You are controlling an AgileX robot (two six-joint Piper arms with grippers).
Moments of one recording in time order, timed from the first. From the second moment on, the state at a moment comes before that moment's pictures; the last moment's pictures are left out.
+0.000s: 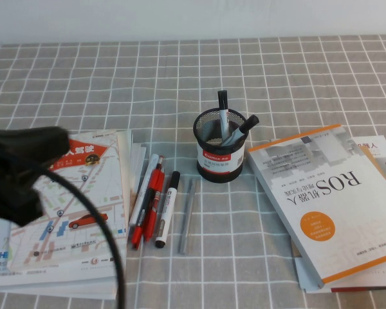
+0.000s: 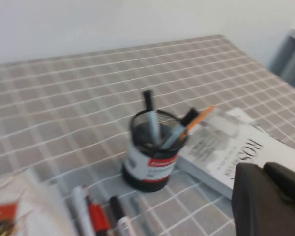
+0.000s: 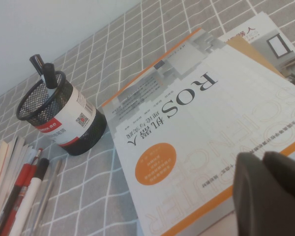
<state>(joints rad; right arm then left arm) -0.04 -0.01 0.03 0.64 0.41 -0.02 -0.03 0.78 -0.73 -1.11 0.80 1.07</state>
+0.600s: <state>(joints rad) -0.04 -0.01 0.03 0.64 0.41 -0.02 -0.36 1.36 -0.84 -1.64 0.66 1.97</state>
